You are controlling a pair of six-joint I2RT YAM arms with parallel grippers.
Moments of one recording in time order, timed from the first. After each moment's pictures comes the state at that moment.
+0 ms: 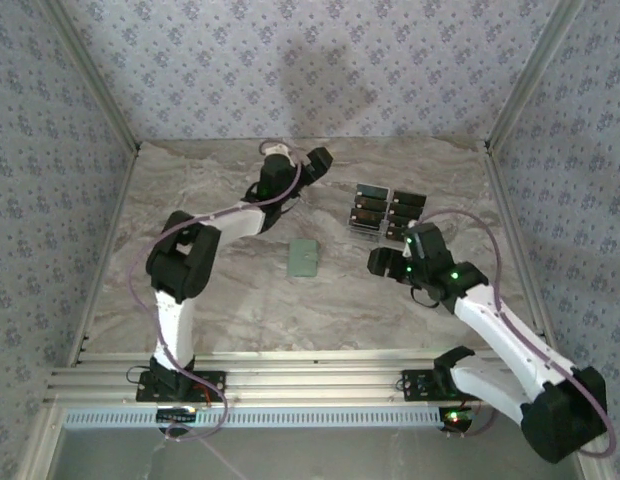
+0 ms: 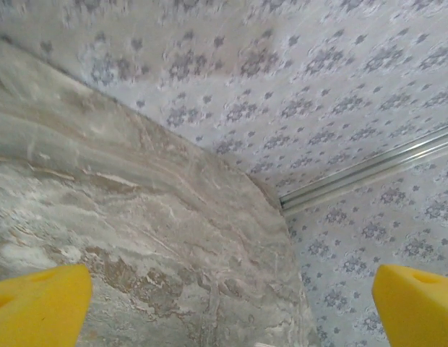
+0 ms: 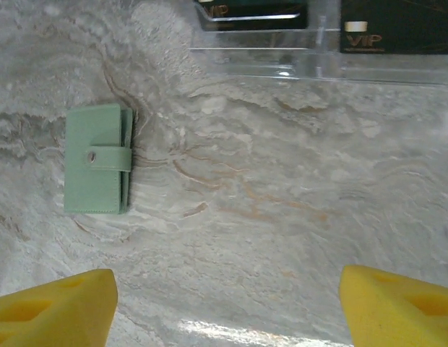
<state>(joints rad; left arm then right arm) -0.53 1.97 1.34 0.45 0.08 -0.93 0.50 1.06 0.77 -0.59 -0.03 0.60</state>
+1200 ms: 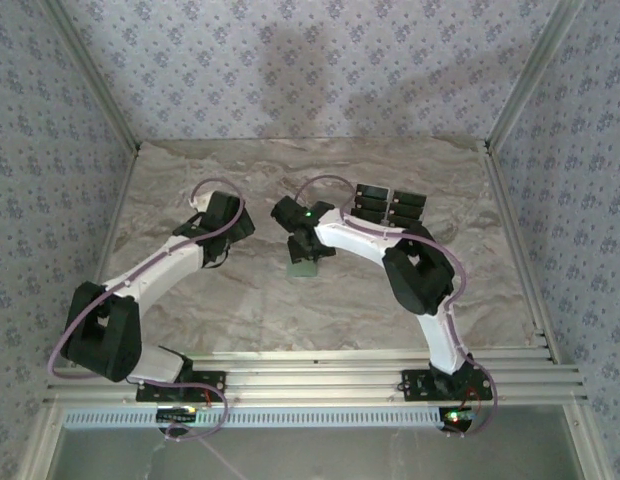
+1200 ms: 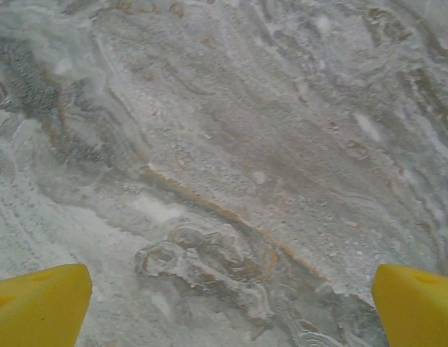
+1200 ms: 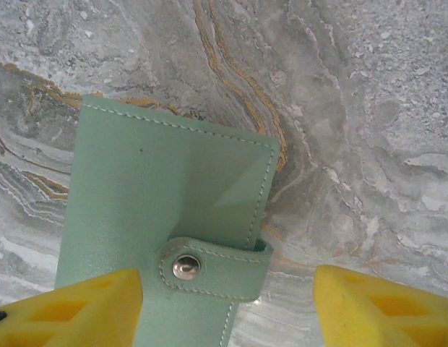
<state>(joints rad) -0.43 1.41 0.93 -0.42 -0.39 -0.75 0.84 2.09 1.65 -0.88 0.23 0.58</state>
